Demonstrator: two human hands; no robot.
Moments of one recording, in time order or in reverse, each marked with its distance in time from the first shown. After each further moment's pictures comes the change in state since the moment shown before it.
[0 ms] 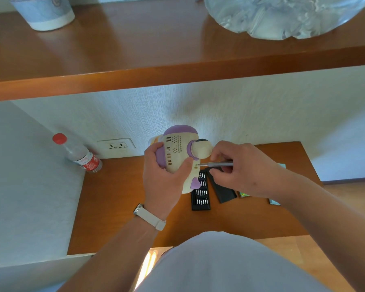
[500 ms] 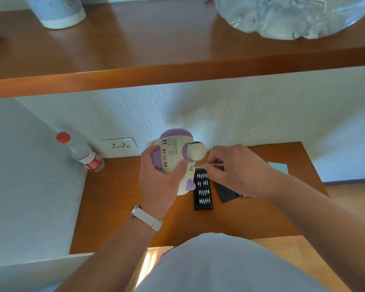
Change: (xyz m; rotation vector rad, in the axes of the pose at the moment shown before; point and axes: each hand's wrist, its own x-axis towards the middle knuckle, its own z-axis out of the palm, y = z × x) left_hand 0.003 -0.014 -0.017 -0.002 0.011 -0.024; right_hand 0.012 -0.014 0.017 -0.121 0.001 0.034
